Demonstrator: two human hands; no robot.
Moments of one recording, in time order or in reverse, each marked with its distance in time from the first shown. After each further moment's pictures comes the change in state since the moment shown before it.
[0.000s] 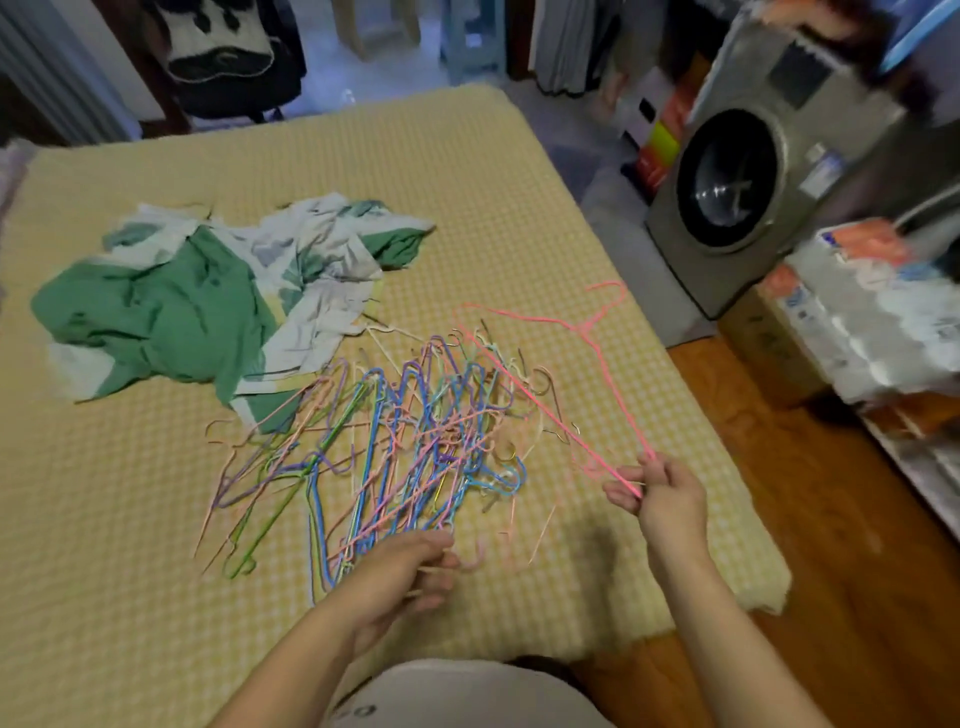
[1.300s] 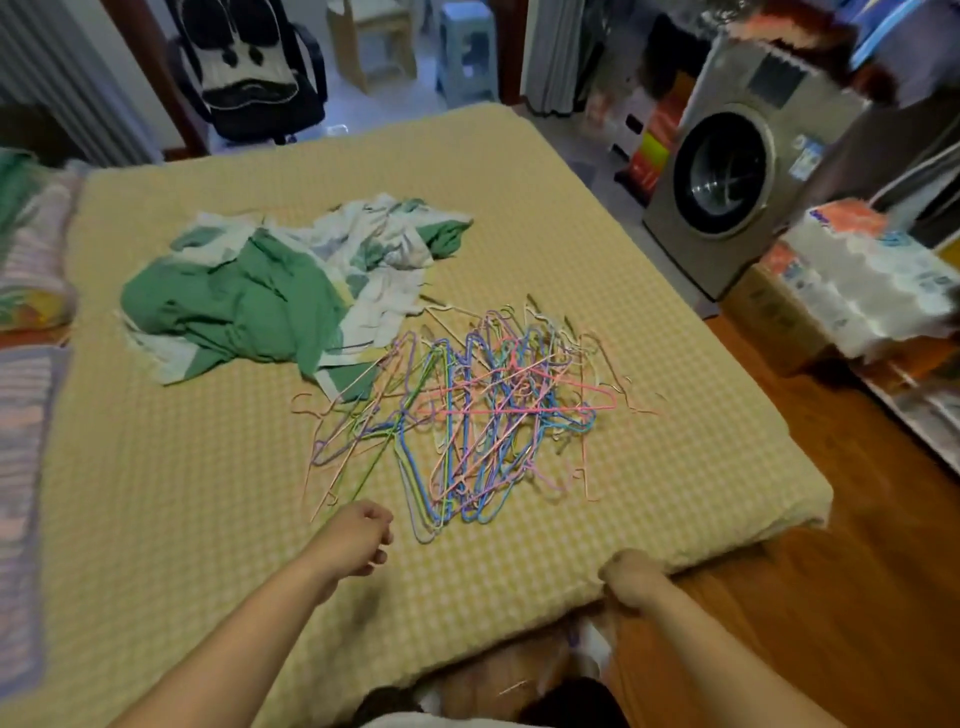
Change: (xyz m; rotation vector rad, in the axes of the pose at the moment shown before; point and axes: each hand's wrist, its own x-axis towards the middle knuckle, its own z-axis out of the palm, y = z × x) left_hand -0.079 -0.077 -0.229 0.482 0.225 0.145; right_hand -0.201 0.181 0.046 -1.050 -0.405 0.385
